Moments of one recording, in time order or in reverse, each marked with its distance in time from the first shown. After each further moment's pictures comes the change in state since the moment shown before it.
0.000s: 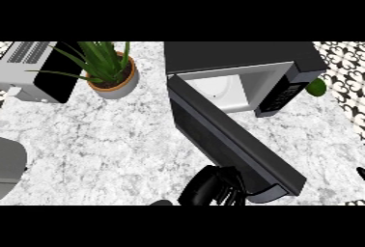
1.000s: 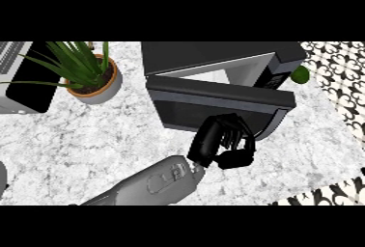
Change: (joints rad) left arm -0.339 -0.026 0.093 0.160 0.278 0.257 -0.053; right arm 0.010 -0.080 0.003 -0.184 -0.143 0.021 0.117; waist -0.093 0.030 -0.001
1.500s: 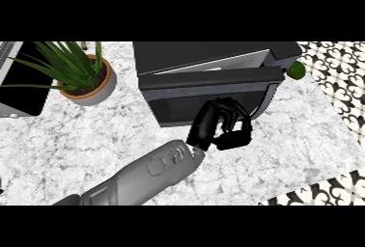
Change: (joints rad) left arm -0.079 -0.005 0.056 0.090 0.157 -0.010 -0.047; right arm -0.013 -0.039 -0.034 -0.015 -0.052 -0.005 0.032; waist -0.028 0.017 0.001
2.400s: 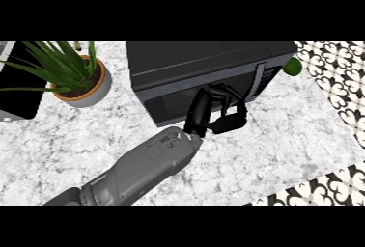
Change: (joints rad) left arm -0.058 0.000 0.053 0.089 0.202 -0.032 -0.116; right arm -0.034 -0.038 -0.026 -0.021 -0.086 0.012 0.024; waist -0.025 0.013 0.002
